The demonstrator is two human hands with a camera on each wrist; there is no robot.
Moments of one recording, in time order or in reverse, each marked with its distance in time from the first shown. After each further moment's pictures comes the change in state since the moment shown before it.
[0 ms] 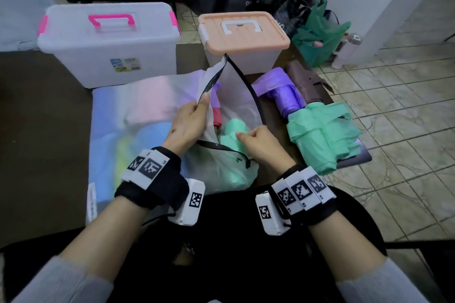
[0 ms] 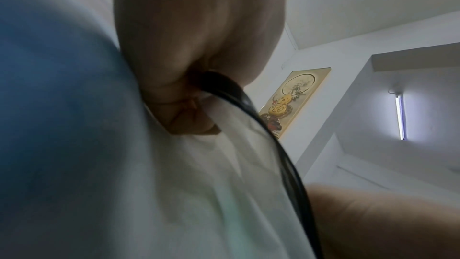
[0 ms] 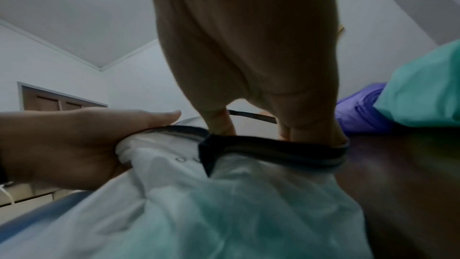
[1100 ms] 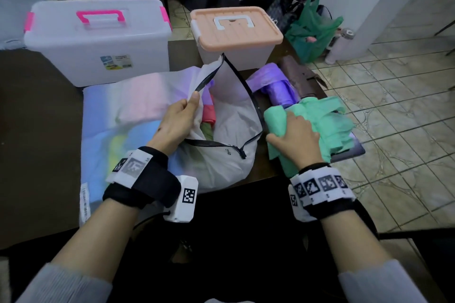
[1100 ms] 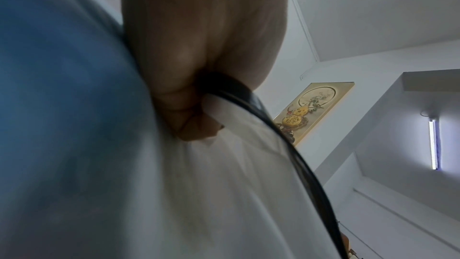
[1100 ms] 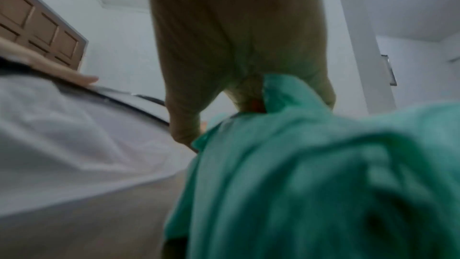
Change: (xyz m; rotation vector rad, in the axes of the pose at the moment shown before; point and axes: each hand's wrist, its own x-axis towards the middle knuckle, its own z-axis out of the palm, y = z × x) left_hand 0.009 -0.016 -0.001 -0.169 -0.034 0.001; right_hand -0.006 0.038 -0.055 -0.564 0.347 -0.051
